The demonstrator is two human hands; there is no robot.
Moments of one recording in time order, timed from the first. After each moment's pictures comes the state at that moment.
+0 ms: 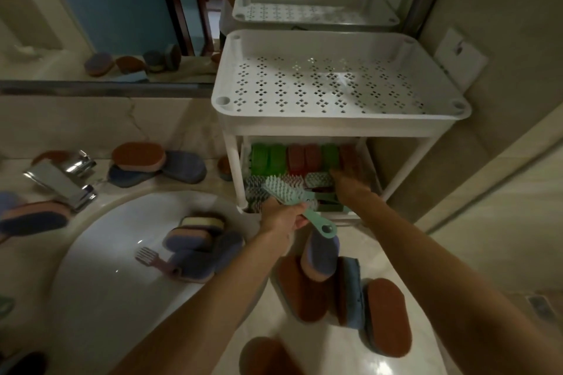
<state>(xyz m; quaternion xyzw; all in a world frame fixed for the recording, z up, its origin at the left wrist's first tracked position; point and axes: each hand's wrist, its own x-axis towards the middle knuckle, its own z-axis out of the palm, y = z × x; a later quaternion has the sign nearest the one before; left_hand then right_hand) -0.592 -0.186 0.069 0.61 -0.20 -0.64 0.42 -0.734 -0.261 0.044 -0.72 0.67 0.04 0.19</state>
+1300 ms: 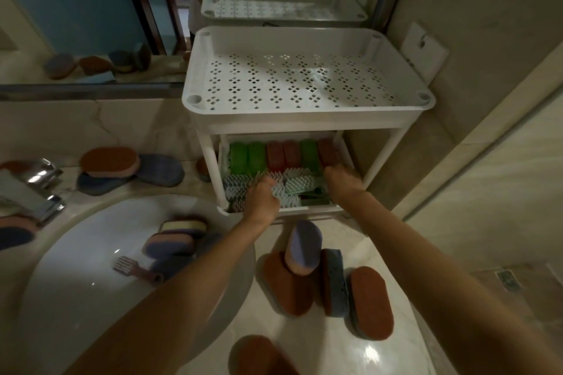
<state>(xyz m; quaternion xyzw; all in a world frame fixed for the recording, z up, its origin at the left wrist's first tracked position) -0.582 -0.217 0.046 0.69 -0.60 -0.34 0.20 -0.744 -0.246 0.062 -0.71 0.69 0.09 0.06</state>
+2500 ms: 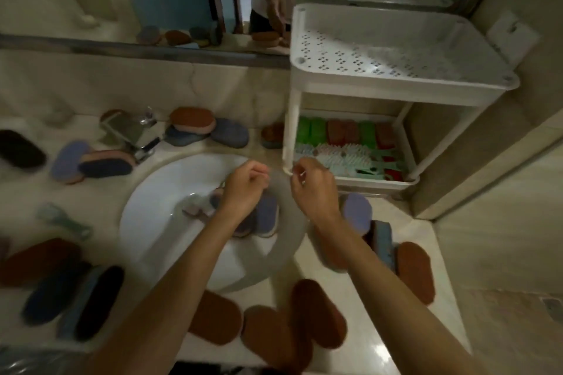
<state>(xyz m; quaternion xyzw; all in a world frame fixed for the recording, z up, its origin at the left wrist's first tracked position) -0.454 -0.114 0.086 0.71 -0.45 -0.40 0.36 -0.585 -0.133 0.076 -0.73 0.59 -0.29 0.19</state>
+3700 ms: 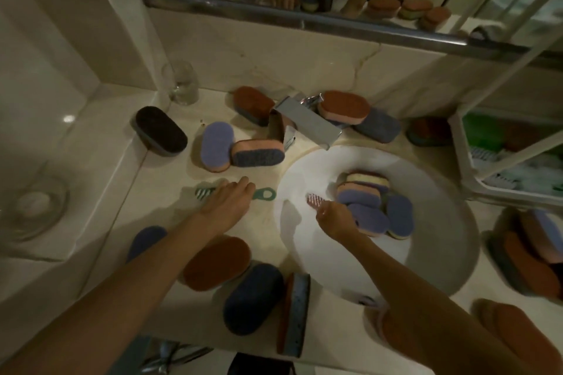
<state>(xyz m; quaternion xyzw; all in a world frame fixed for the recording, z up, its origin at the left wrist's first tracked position) -0.062 -0.086 -0.006 0.60 -0.79 -0.07 -0.13 -0.278 -0.116 -0.042 -0.69 0.64 0.09 0.32</state>
